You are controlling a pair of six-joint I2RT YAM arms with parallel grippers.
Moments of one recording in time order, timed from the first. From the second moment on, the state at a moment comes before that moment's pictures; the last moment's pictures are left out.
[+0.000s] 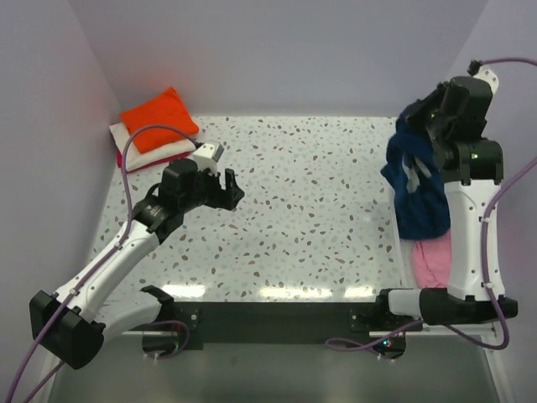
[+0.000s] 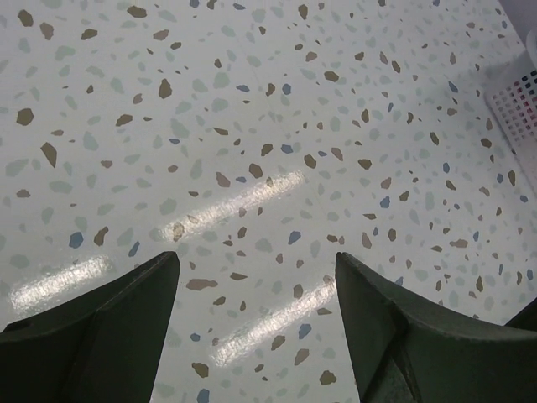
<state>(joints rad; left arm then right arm) -0.49 1.06 0.92 -0.35 0.11 -0.27 -0.04 1.29 1.76 -0.84 0.21 0.60</state>
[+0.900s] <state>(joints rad) -0.35 1.02 0.68 -0.29 0.03 -0.49 0.55 1.29 1.02 -0.68 0.22 0.58</state>
